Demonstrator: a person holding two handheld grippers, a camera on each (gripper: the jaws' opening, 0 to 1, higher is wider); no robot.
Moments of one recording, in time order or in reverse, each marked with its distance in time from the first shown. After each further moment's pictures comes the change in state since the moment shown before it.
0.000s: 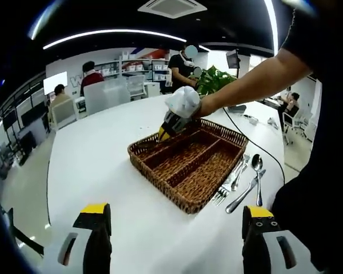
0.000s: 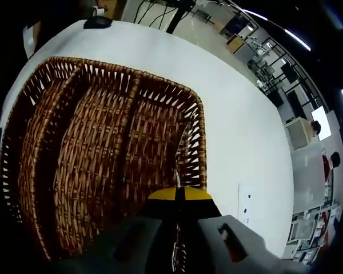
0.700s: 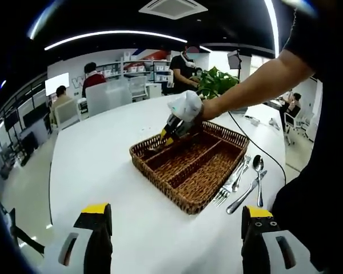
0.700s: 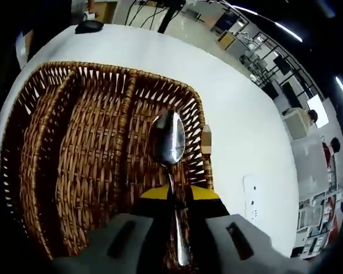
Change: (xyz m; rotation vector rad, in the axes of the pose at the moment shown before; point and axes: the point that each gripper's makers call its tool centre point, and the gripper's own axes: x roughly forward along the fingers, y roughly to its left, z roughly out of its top) left arm -0.002 -0.001 0.001 0.005 -0.007 0.012; right arm -0.001 0.002 -0.003 0.179 -0.026 -0.014
